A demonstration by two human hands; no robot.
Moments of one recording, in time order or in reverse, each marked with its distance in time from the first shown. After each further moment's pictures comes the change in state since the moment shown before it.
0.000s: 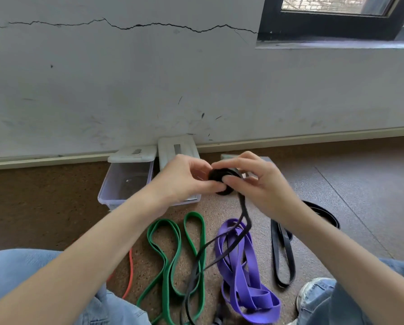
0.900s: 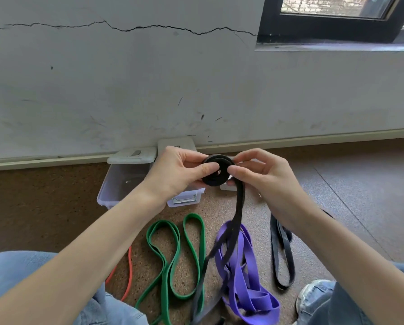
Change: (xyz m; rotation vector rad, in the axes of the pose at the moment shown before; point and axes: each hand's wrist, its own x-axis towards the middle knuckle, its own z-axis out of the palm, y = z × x) left_hand 0.003 0.007 -0.004 -0.253 0.099 0.010; right_hand 0.002 0.001 -0.007 0.501 0.147 0.306
